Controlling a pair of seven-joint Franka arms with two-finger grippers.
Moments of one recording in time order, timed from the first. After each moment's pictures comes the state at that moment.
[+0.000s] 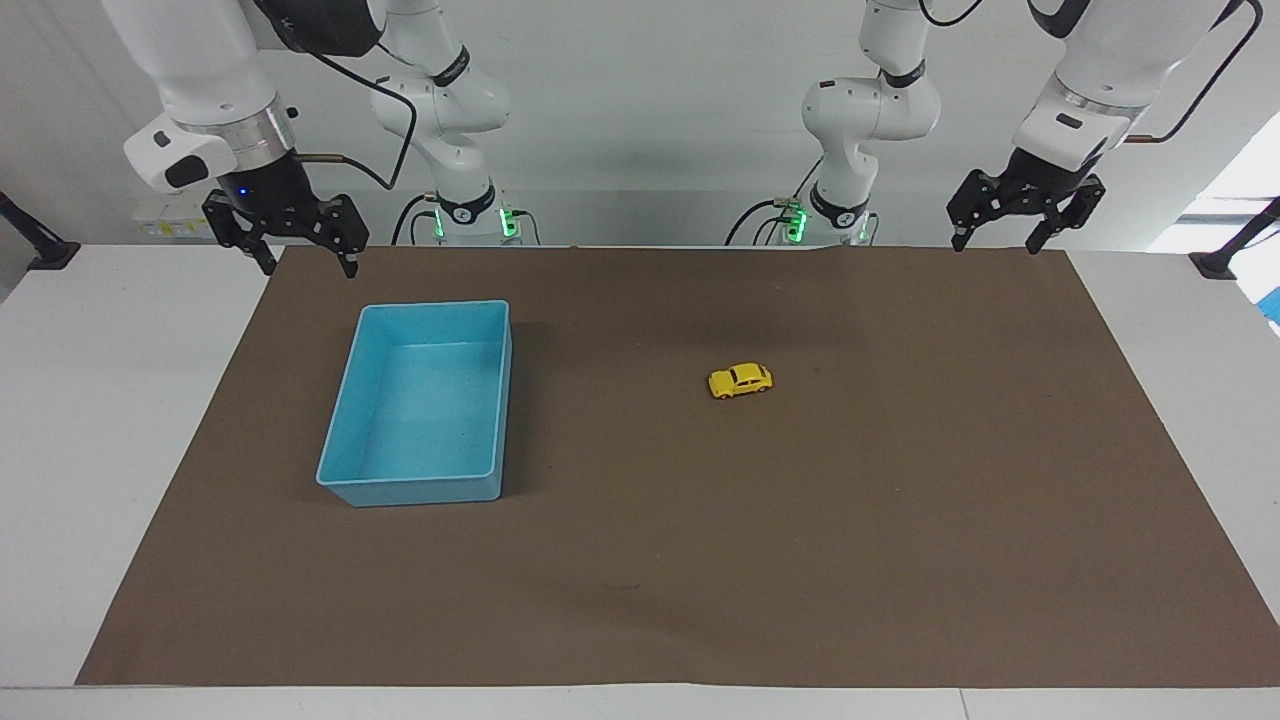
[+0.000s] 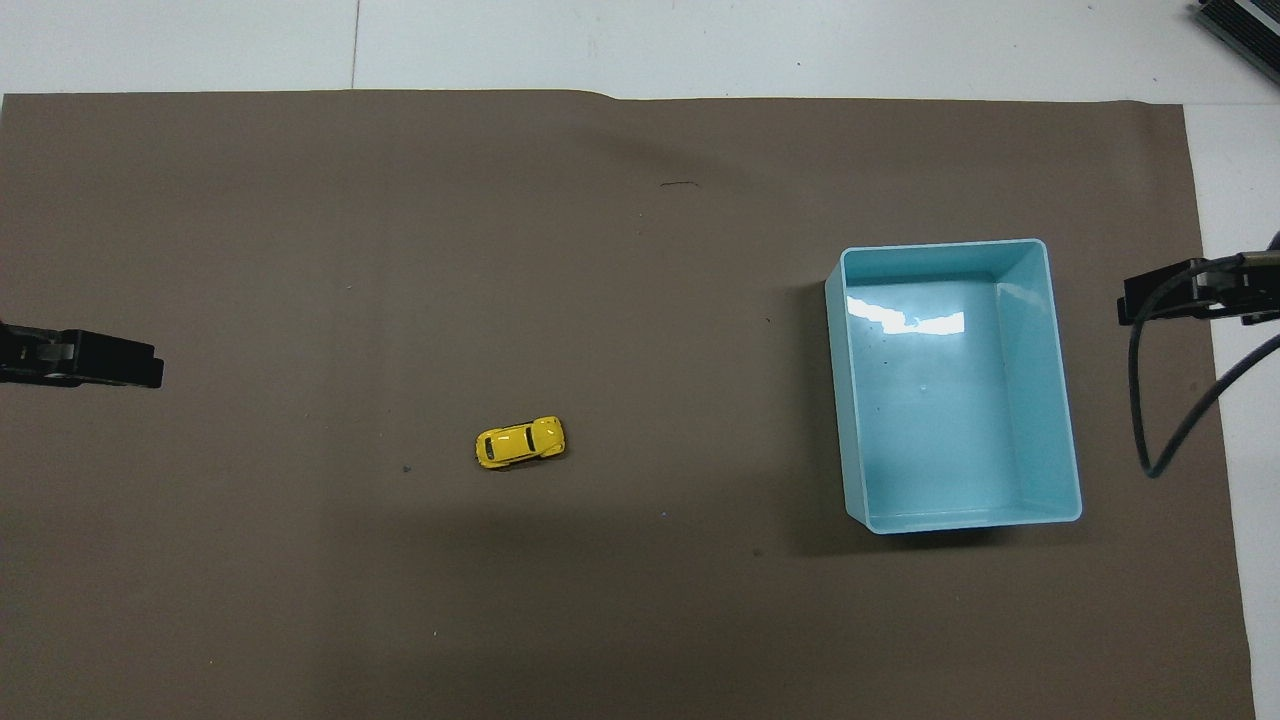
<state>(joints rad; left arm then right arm) -0.11 -0.12 0.02 -1.66 -0.02 1.56 0.00 0.05 0.03 -0.06 -1.50 -0.05 1.55 0.01</state>
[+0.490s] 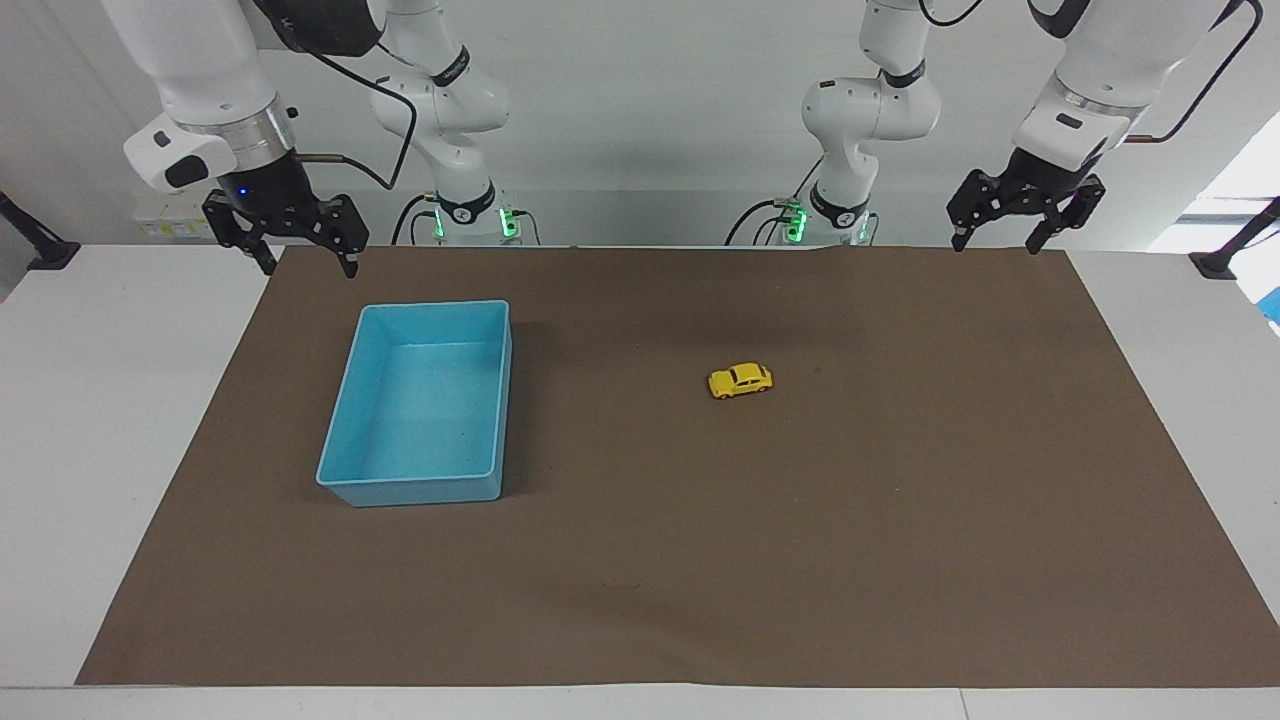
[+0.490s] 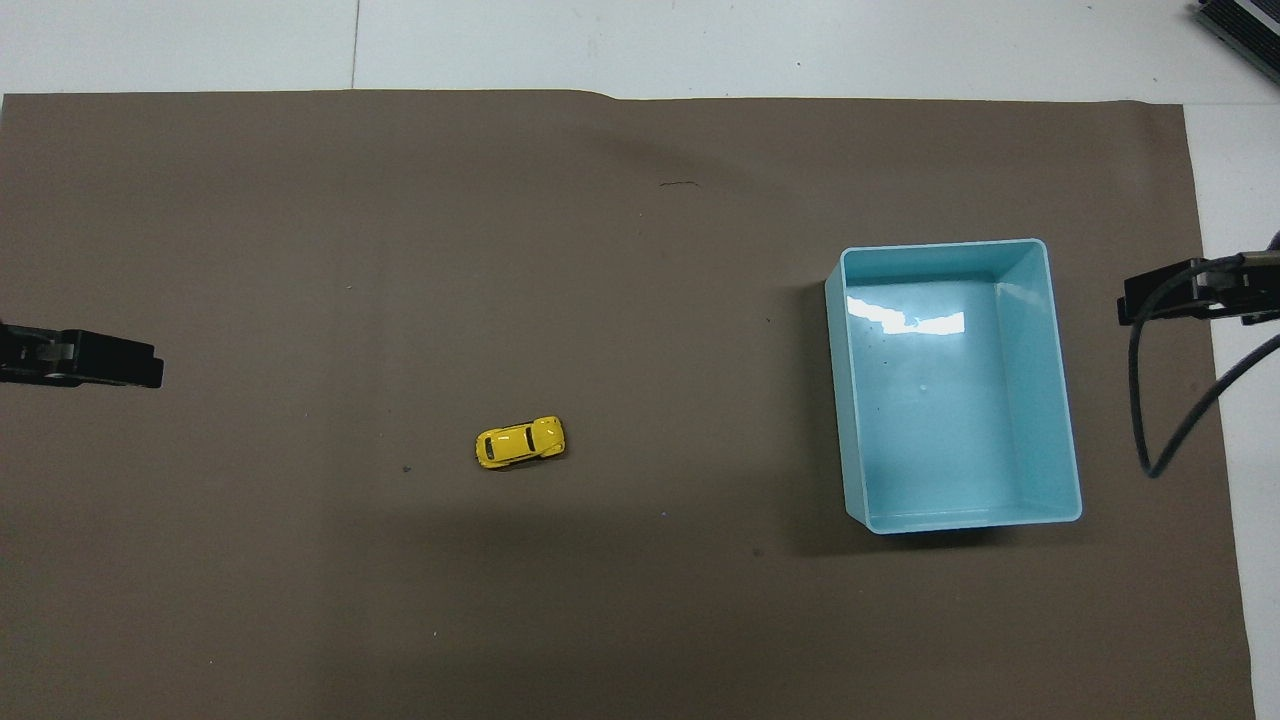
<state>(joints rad) -0.11 -0.12 0.02 -1.66 -0.02 1.56 0.00 0.05 0.03 -0.06 -1.50 -0.05 1.55 0.01</state>
